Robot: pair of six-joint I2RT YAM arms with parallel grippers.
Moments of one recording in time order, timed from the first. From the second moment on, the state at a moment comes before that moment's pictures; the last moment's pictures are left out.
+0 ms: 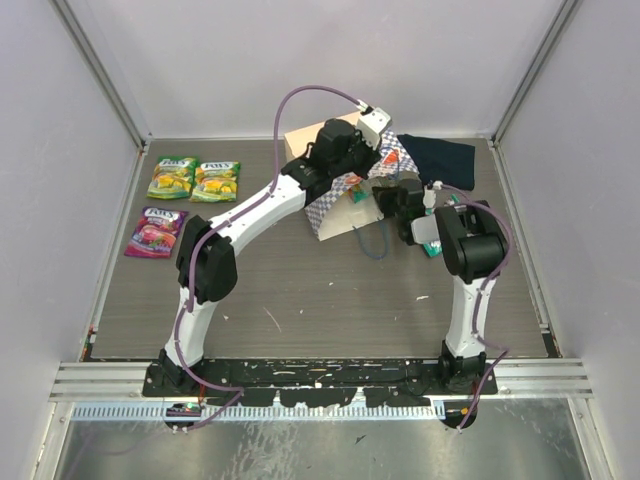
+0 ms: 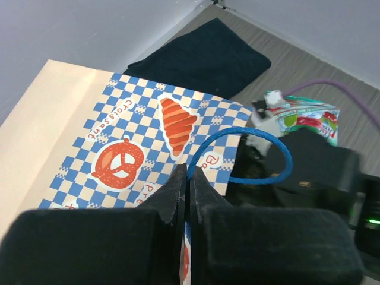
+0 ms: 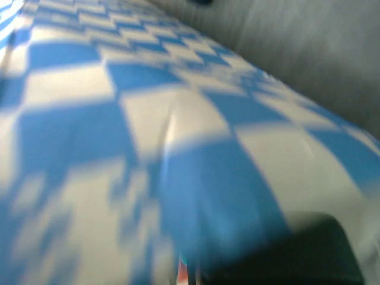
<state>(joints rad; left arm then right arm) -0.75 2.14 2.02 -0.10 0.12 0.06 0.20 2.14 1.06 0.68 0.08 1.45</state>
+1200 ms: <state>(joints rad) -0.69 2.04 1.90 -0.11 0.03 0.15 0.13 1.12 1.10 -1.35 0.52 1.19</state>
